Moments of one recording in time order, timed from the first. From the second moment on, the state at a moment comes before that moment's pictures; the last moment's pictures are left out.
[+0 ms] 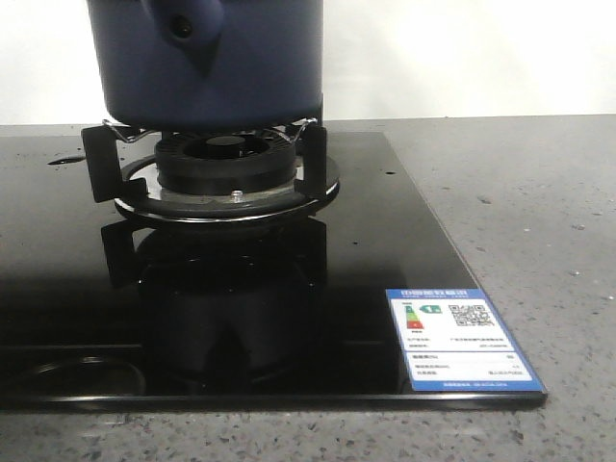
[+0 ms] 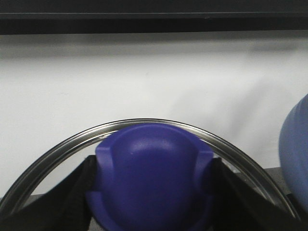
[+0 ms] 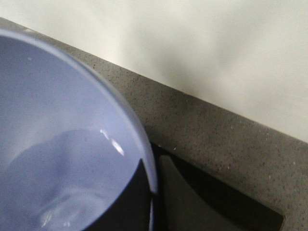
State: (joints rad) left arm -0.08 1.13 -1.09 -0.66 0.18 0.63; right arm 0.38 1.90 -2.08 0.28 0.83 -0.18
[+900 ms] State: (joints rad) left arm -0.07 1.13 -1.09 -0.65 0.18 0.63; right arm 0.50 1.66 -1.32 0.29 -0.30 -0.33
